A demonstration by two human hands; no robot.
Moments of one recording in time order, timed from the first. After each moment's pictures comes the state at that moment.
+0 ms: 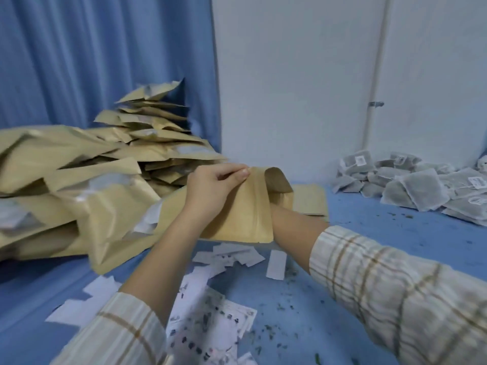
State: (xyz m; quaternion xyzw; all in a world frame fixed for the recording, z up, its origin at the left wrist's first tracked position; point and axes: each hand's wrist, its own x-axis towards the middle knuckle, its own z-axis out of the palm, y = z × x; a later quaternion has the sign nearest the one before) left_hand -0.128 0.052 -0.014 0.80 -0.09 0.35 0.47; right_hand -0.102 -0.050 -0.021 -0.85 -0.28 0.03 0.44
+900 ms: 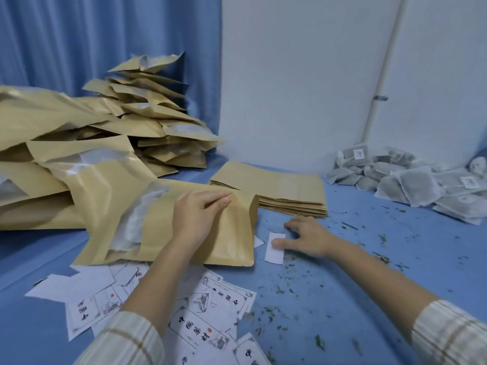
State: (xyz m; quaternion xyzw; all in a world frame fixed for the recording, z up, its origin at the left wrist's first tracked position) left_hand -0.113 0.088 -0.111 0.83 -0.03 0.39 0.40; right_hand -0.033 -0.147 -0.136 -0.96 -0.23 0.03 0.14
